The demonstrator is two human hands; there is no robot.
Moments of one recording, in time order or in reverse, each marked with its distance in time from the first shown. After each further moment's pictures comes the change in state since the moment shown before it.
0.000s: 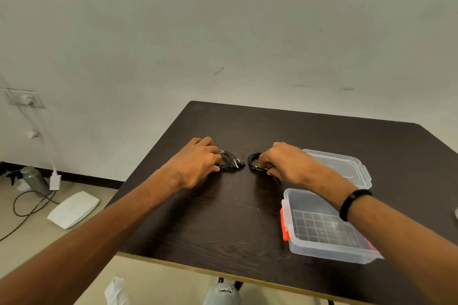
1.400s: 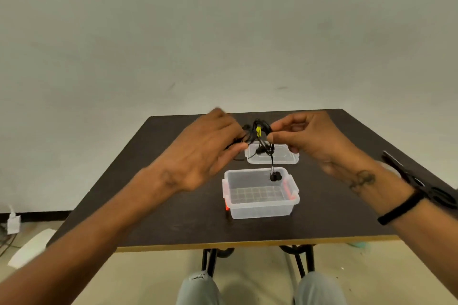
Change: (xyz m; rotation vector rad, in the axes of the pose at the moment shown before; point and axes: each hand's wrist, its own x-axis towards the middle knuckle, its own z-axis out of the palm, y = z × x) left_hand -0.008 0.159 -0.148 -0.212 0.553 0.309; right_hand -0.194 0.008 -0.100 1.210 0.552 0.395
